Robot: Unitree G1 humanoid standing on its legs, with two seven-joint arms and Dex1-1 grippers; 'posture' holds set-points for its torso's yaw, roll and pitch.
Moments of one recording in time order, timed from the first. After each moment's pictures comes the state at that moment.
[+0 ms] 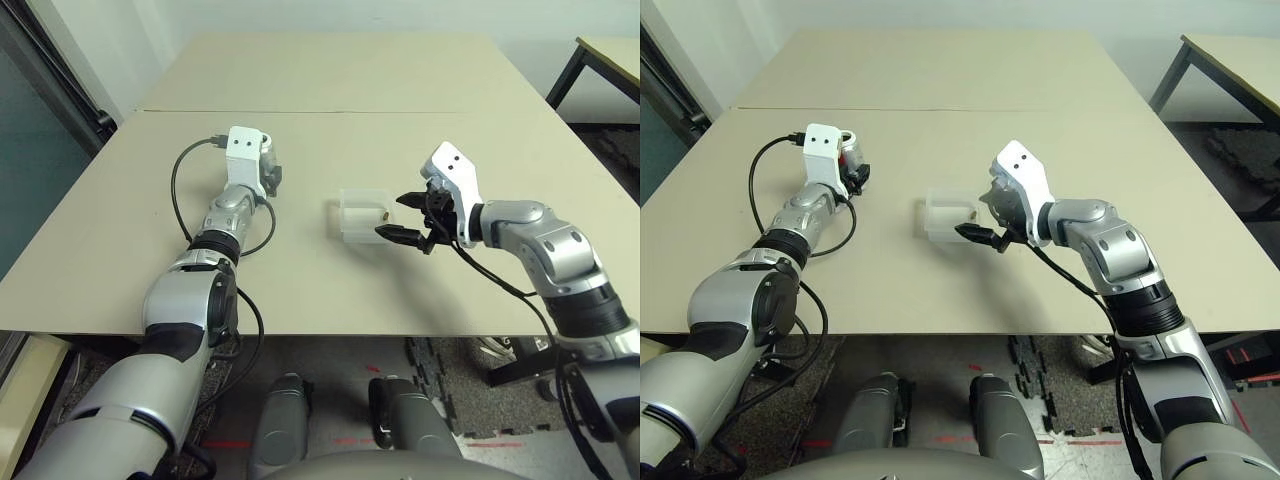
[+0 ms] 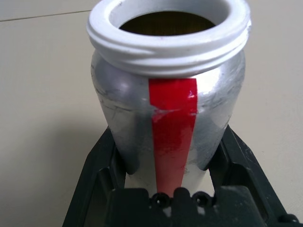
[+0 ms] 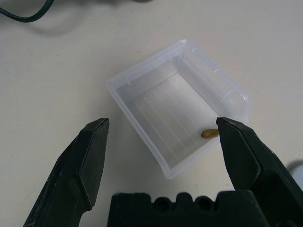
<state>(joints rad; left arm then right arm) -1.04 0.26 0.21 1.30 -0.01 -0.04 -0.21 -0.58 -0.53 0.17 -0.04 0.29 0.76 0.82</state>
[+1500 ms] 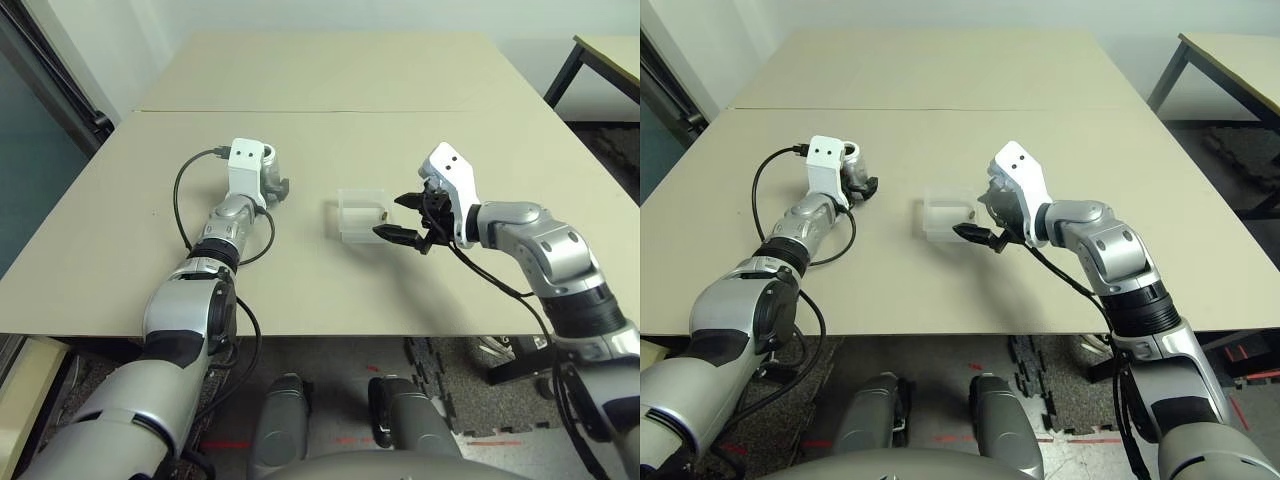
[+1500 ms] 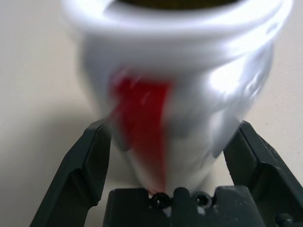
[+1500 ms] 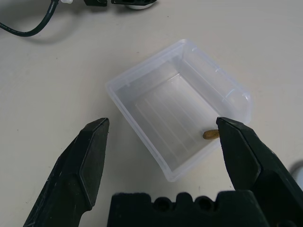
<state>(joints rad) -0.99 0.26 0.19 1.28 -0.01 -0.01 -0.23 -0.58 -0.52 0.17 -0.04 0.30 0.77 0.81</state>
